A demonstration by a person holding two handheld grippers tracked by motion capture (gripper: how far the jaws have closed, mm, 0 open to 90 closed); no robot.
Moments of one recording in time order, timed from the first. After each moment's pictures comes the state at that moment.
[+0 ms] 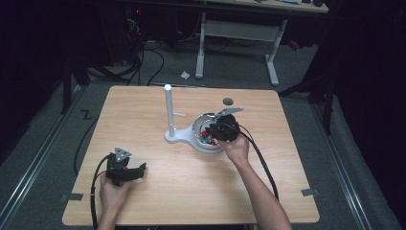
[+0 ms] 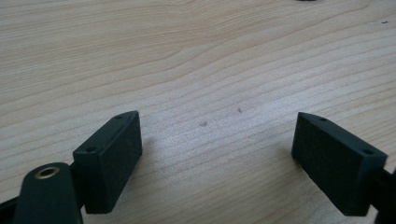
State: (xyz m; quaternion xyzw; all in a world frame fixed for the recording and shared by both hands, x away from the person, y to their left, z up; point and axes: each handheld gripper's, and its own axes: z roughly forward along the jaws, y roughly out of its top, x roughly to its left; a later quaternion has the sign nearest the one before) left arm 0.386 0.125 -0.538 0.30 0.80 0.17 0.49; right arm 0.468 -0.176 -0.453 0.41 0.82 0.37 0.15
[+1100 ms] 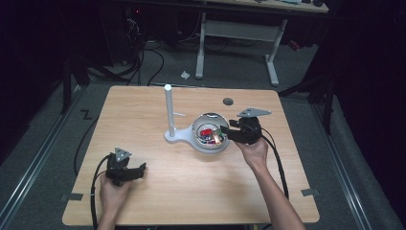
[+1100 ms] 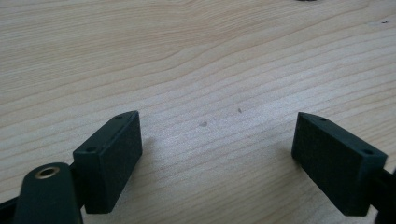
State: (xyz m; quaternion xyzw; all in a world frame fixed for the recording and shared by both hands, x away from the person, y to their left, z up) left arm 0.386 0.124 -0.537 0.30 0.80 0.17 0.49; right arm 0.429 -0.225 -0.415 0.43 0.78 0.41 0.19
